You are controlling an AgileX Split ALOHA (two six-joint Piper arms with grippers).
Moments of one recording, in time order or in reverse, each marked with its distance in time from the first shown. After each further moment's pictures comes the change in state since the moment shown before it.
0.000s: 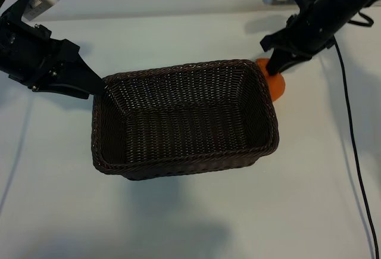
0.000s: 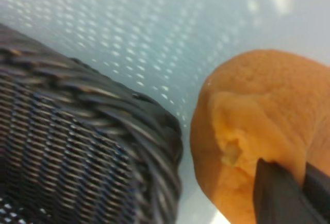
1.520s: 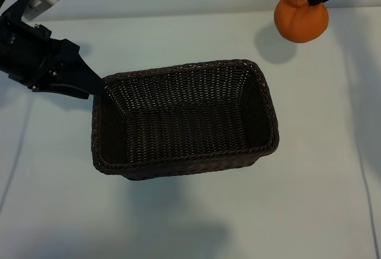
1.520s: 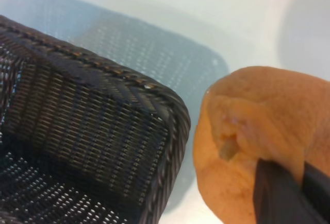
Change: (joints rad) left arm 0.000 0.000 0.000 0.000 0.000 -0.001; right arm -0.073 -0.284 -0.124 -0.077 0.152 0.082
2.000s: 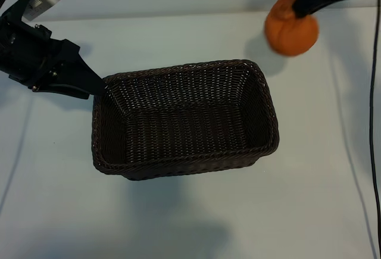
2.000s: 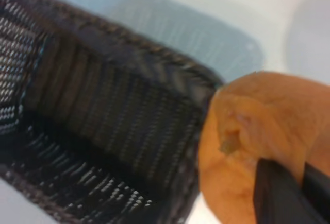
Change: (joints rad) left arm 0.000 0.000 0.000 0.000 0.000 0.000; right arm 0.093 -0.045 0.063 -0.010 0.000 0.002
